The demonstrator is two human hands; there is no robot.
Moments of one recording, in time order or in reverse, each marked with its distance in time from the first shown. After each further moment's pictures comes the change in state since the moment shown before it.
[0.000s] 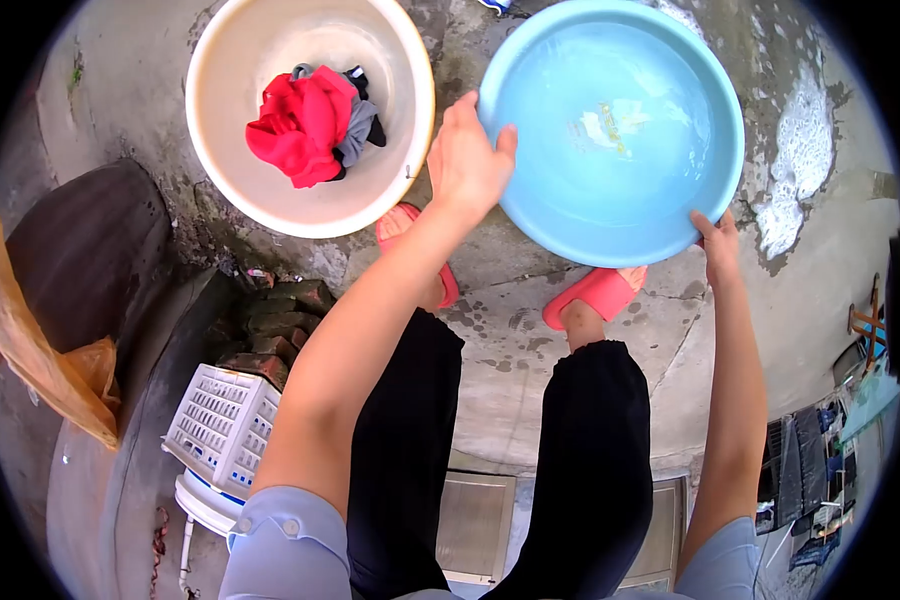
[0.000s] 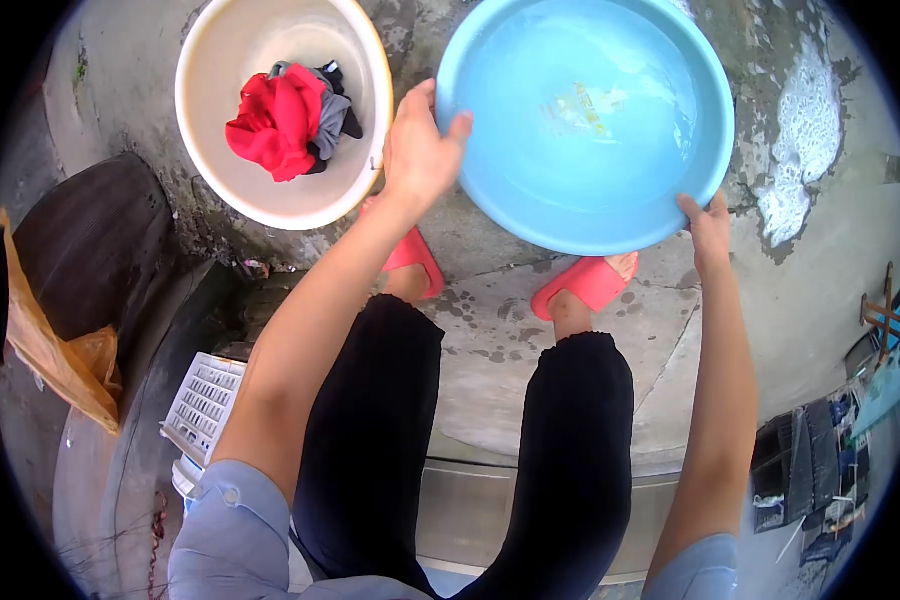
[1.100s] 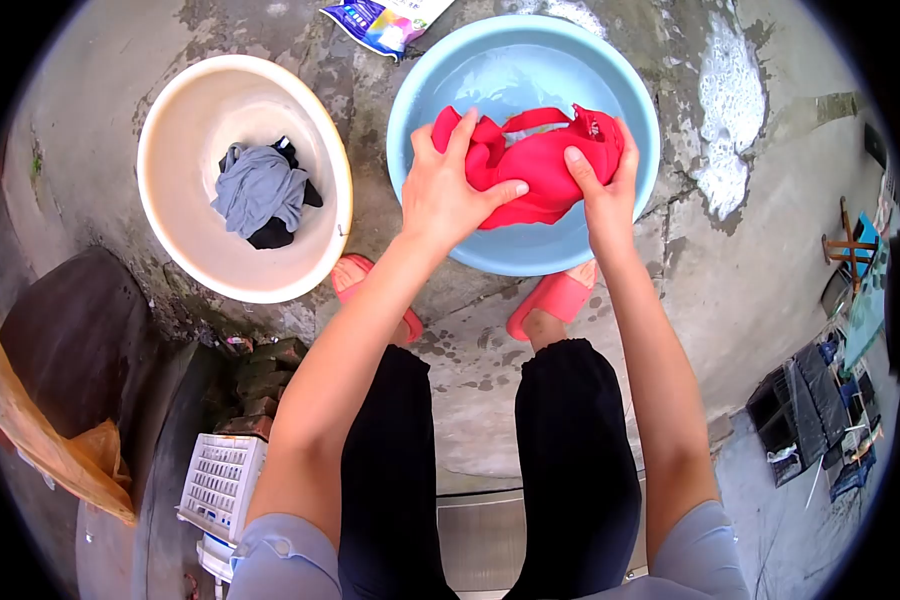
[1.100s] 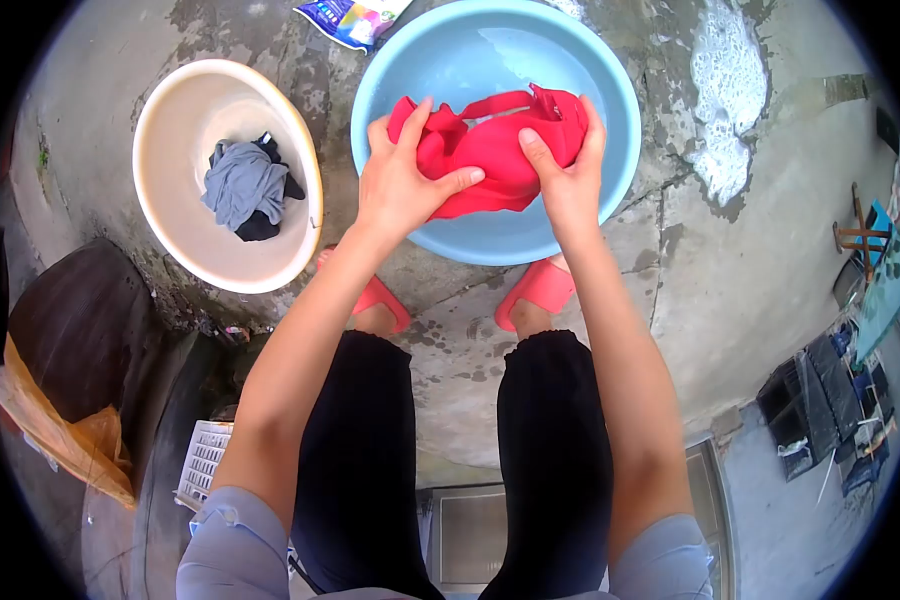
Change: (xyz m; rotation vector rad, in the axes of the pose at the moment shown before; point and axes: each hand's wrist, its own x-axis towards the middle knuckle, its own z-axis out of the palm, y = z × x) left_hand -0.003 0.069 0.005 0.039 -0.274 0.253; right_hand -0.050 -0.099 0.100 0.305 0.145 -0.496
